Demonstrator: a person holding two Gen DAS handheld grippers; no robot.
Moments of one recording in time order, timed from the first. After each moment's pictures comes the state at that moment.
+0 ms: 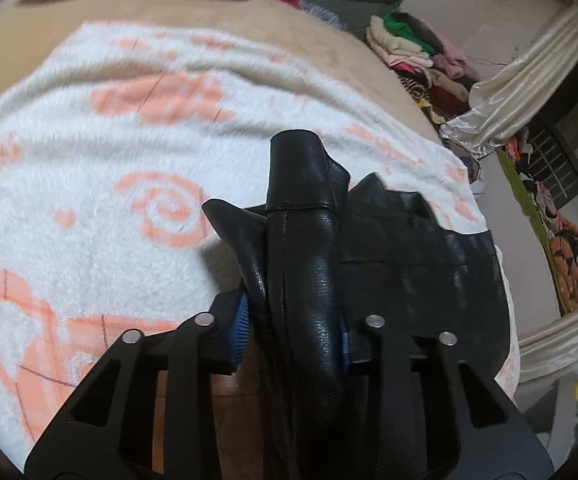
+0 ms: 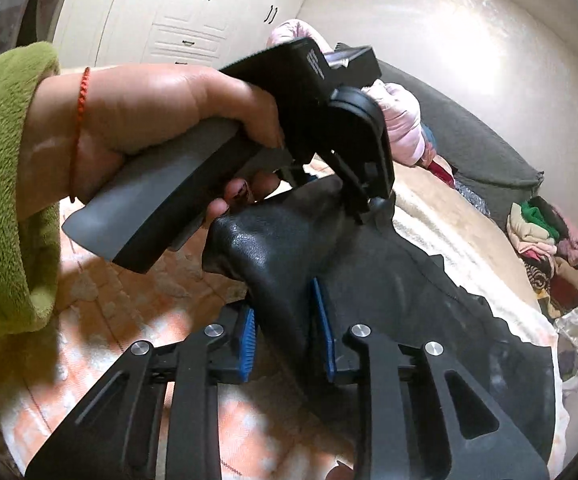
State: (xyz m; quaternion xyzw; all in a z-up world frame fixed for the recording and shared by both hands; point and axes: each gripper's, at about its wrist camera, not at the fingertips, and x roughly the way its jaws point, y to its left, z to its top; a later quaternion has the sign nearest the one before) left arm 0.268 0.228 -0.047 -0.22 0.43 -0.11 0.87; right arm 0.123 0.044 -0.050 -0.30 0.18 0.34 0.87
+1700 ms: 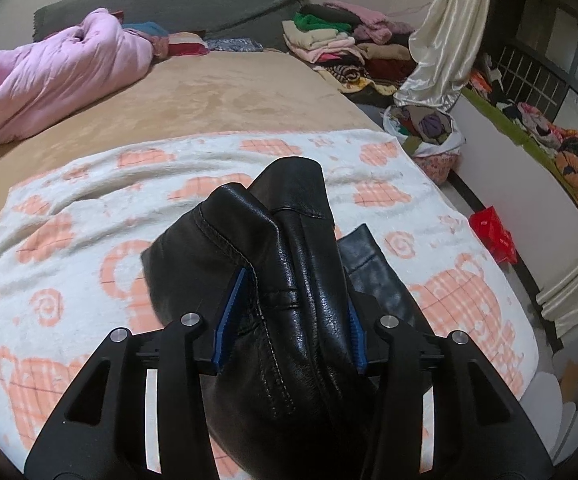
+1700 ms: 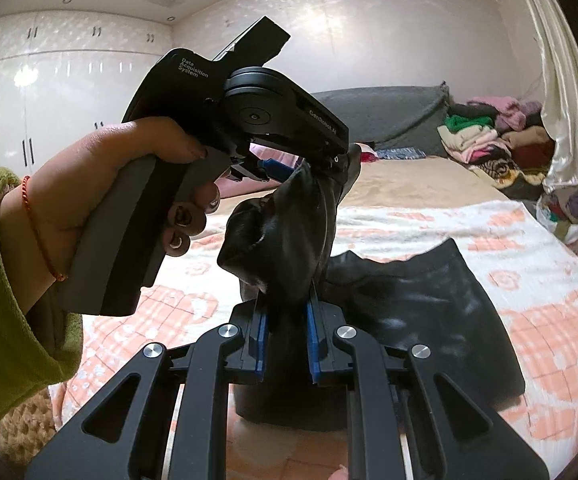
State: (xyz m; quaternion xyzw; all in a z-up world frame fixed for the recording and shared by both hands) left arm 0.277 -0.027 0.075 -0.04 0.38 -0.13 0.91; right arm 0.135 -0.214 0.021 0.01 0.16 0.29 0.94
